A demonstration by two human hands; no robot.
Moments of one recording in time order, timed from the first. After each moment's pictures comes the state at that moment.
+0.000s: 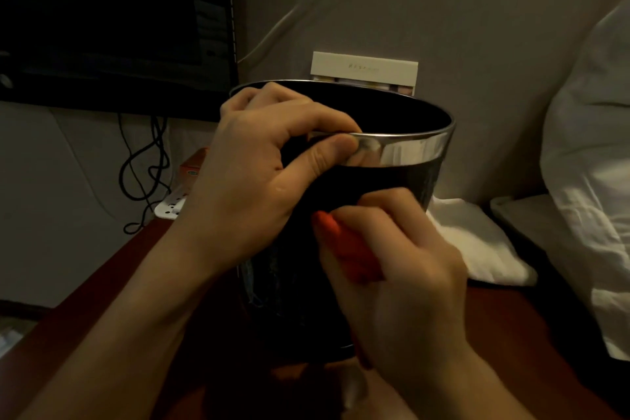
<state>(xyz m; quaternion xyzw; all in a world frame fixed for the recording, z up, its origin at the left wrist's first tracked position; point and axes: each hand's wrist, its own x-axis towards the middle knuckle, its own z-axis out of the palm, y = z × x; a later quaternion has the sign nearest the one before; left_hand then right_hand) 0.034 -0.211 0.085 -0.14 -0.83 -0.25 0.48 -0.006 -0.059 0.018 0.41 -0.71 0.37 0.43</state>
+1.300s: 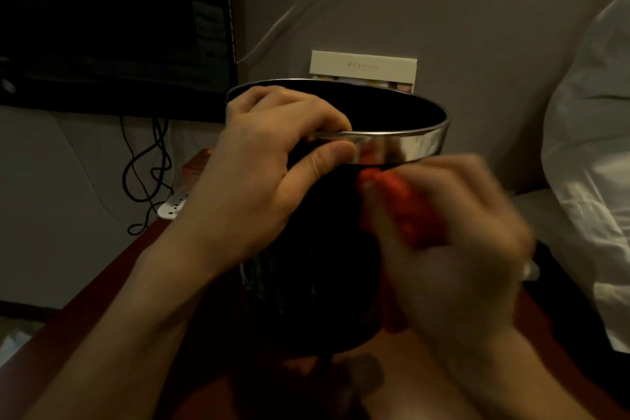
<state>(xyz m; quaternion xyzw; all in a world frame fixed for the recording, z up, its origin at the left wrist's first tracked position) 0.036 -0.214 0.088 -0.15 -0.86 -0.19 0.45 -0.024 -0.043 0.030 0.39 -0.67 0.40 0.48</state>
